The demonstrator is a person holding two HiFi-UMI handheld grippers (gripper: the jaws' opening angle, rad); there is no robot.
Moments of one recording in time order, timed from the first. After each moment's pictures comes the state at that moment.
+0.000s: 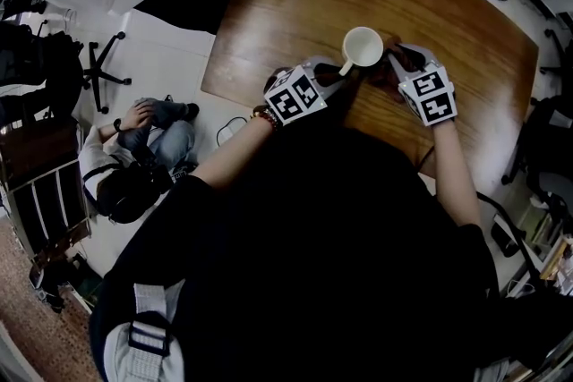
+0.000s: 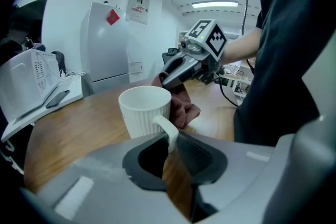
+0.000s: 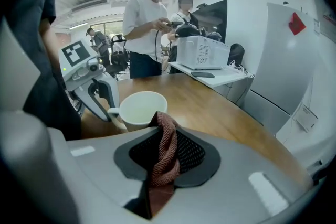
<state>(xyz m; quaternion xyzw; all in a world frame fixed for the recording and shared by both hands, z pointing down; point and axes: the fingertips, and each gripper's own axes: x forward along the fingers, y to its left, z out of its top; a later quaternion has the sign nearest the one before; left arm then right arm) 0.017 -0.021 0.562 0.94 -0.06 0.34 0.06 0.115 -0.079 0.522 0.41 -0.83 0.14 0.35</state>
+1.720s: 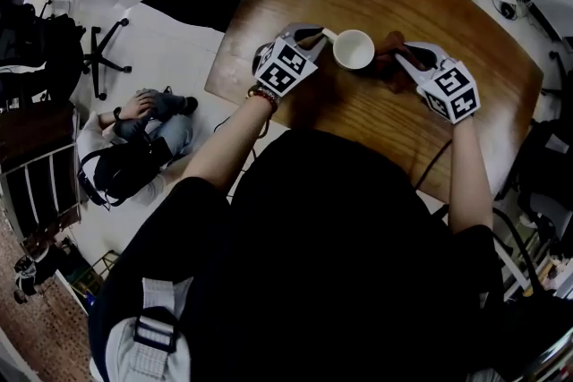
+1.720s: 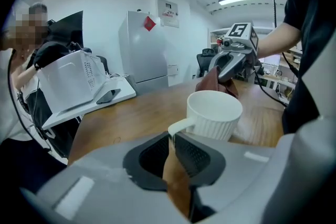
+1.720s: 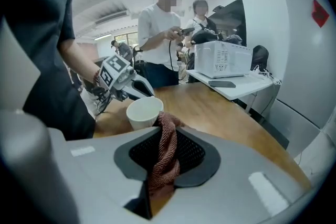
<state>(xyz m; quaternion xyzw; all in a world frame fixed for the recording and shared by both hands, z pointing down) -0.046 -0.153 0.557 0.91 -0.26 0.33 0.05 0.099 -0.114 0.502 0.28 -0.90 0.13 0.31</state>
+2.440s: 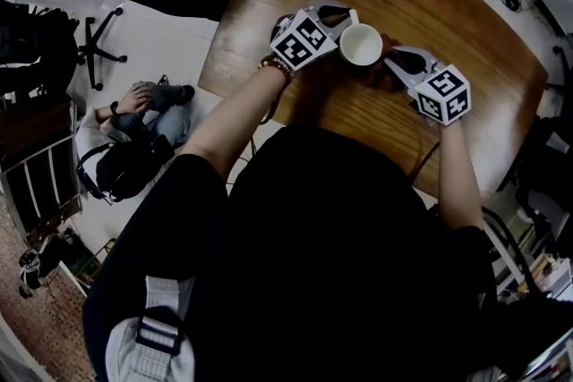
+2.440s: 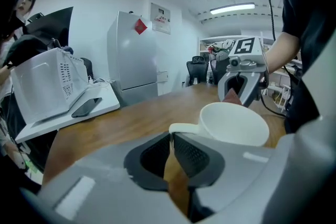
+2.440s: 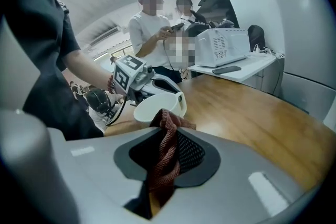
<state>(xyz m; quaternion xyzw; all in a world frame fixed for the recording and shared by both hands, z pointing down) 0.019 -0.187 0.549 0.94 -0.18 0.29 0.04 0.078 -0.100 0.531 0.26 -0.90 0.23 0.25</state>
